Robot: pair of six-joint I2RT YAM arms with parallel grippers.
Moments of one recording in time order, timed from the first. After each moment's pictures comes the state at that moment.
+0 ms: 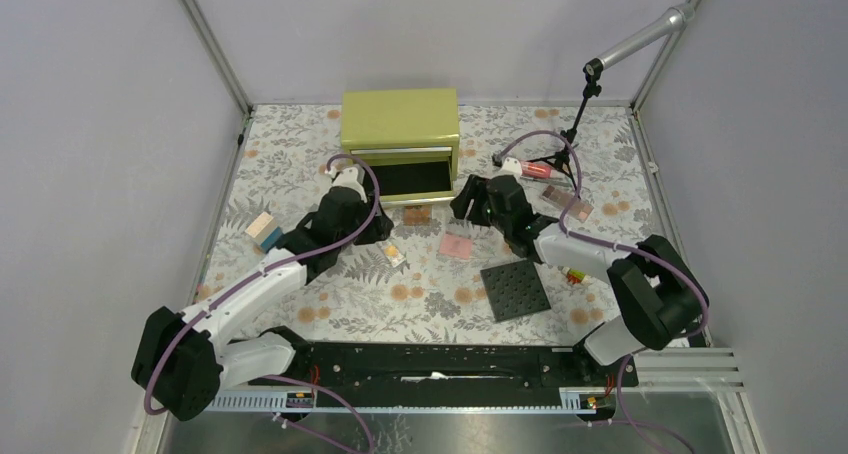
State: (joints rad) left arm -0.56 1.11 0.71 -0.23 -0.09 -0.60; right arm 0.64 1.50 0.74 0.24 0.14 0.68
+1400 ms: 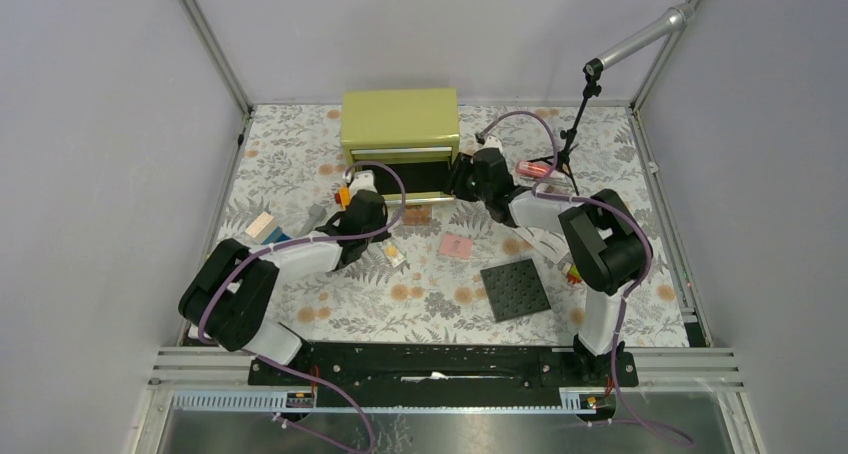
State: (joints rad) left arm -0.55 1.49 0.66 0.11 -0.31 -0.56; right arm 0.53 1.89 1.07 0.31 -0.03 0.69
